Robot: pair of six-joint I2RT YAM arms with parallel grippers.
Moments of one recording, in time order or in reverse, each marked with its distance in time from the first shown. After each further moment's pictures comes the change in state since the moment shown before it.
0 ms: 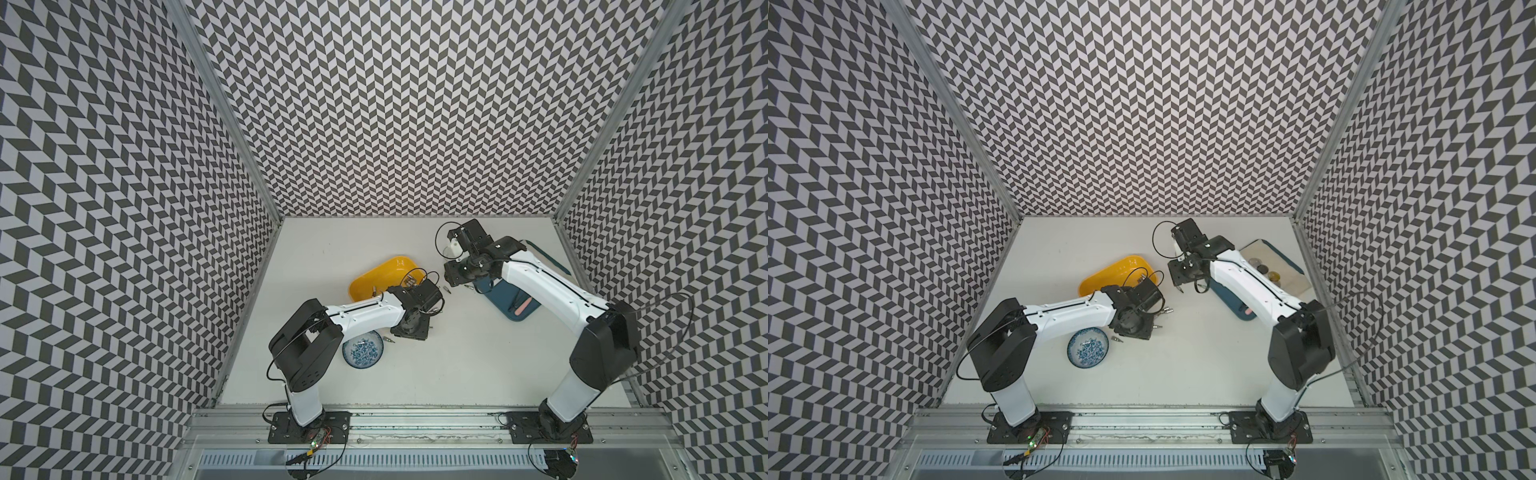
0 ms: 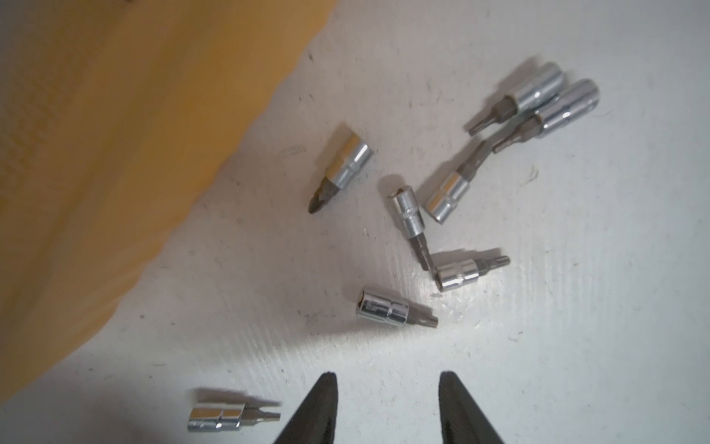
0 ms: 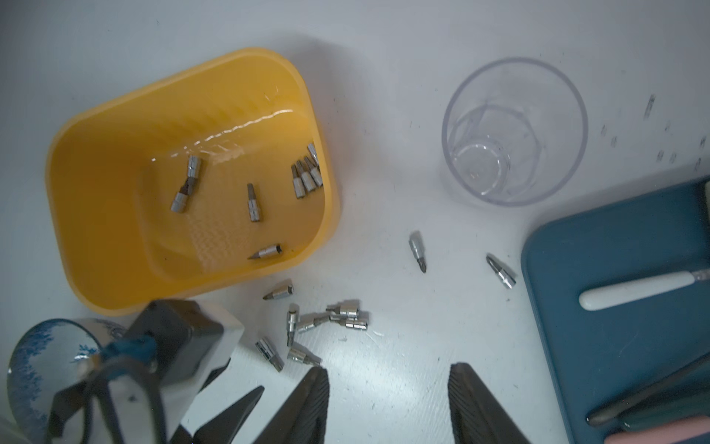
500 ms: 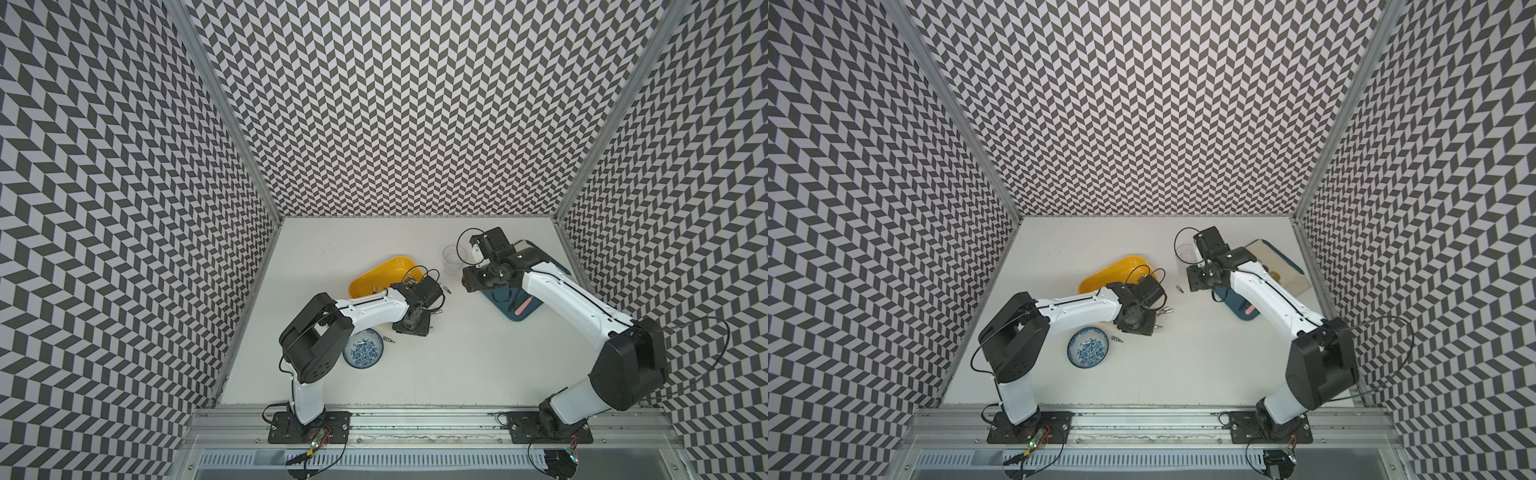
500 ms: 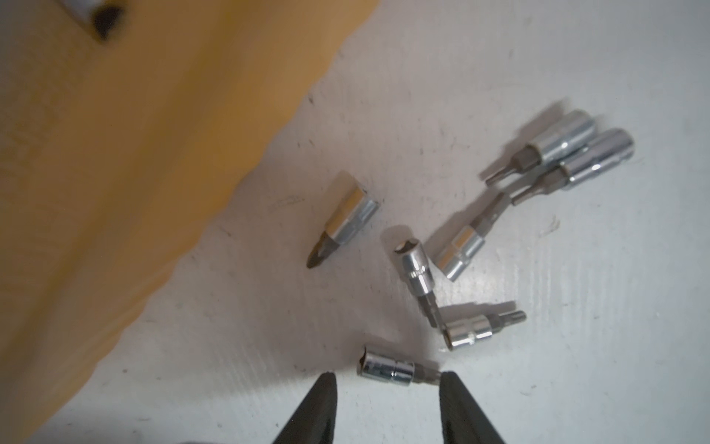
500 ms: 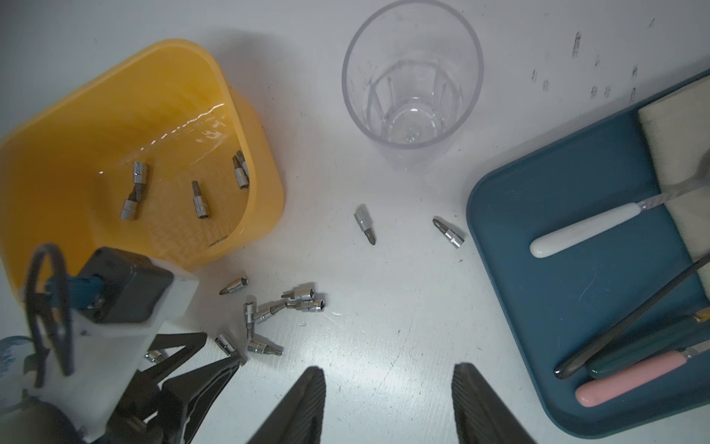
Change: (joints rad) left arm 0.030 0.071 0.039 0.023 -0.001 0.016; right arm -0.090 -0.121 -0.179 0.064 -0.018 0.017
